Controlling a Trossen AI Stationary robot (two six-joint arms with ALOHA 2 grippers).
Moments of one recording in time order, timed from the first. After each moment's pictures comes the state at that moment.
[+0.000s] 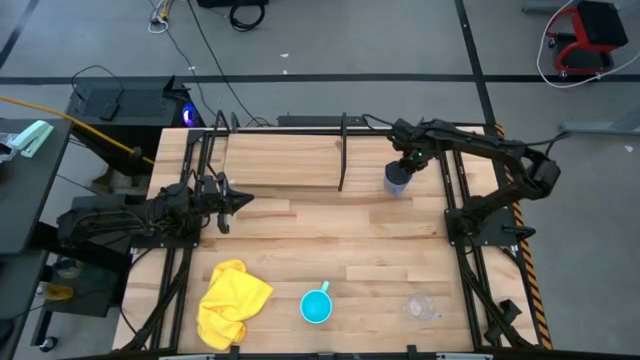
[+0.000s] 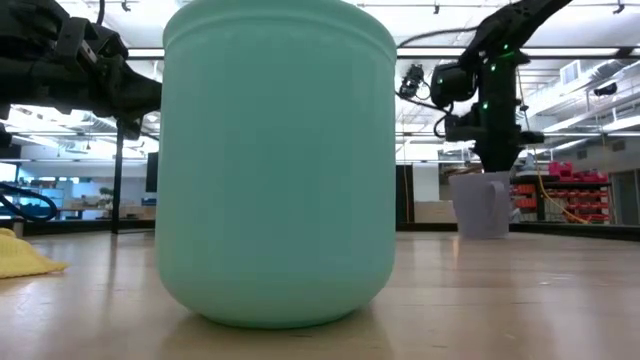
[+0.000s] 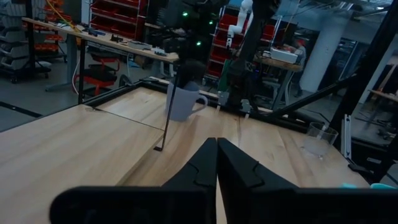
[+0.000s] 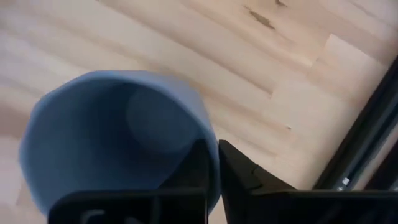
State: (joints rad) left arm 0.17 0.20 0.01 0.20 -0.04 -0.24; right arm -0.67 1.39 0.97 -1.04 0.11 0.44
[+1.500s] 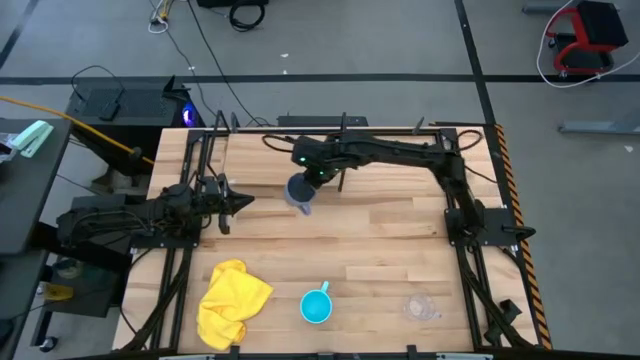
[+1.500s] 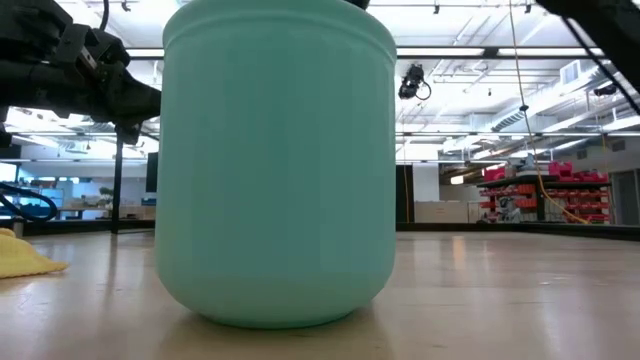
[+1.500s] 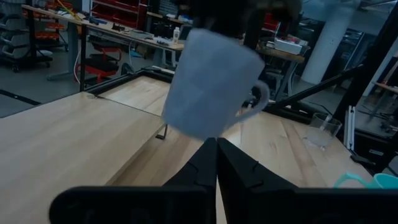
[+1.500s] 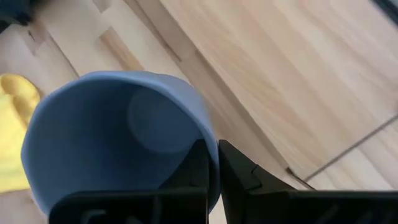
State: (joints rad) left arm 0.17 0.20 0.01 0.16 -0.04 -0.25; right arm -0.14 2.11 2.16 -1.17 0.08 0.55
